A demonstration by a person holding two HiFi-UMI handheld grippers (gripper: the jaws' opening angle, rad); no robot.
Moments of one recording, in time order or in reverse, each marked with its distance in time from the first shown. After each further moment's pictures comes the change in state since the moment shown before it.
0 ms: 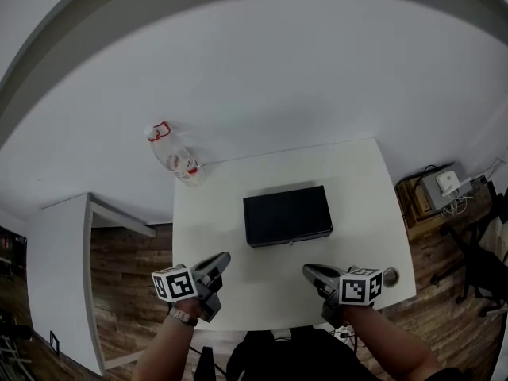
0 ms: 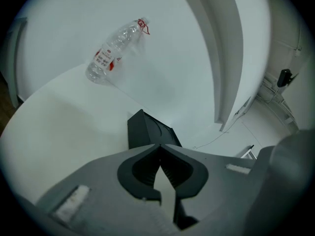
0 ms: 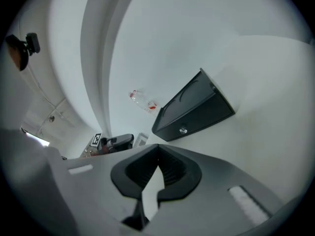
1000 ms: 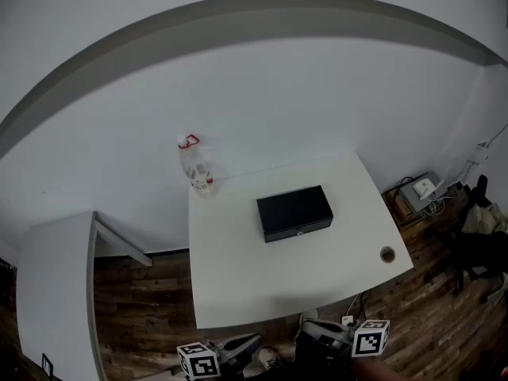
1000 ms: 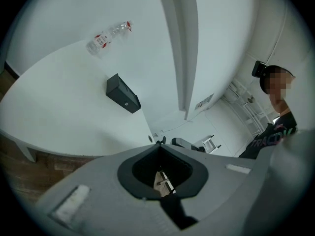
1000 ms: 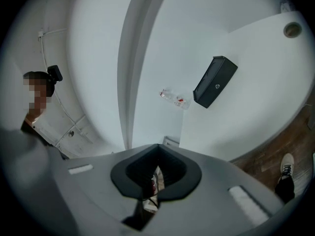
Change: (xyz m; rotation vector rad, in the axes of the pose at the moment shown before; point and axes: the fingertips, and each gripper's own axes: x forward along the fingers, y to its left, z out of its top) left arm -0.173 -0.106 -0.193 -0.031 0.123 -0.340; right arm -0.059 0.177 -0.162 0.113 -0.194 0.176
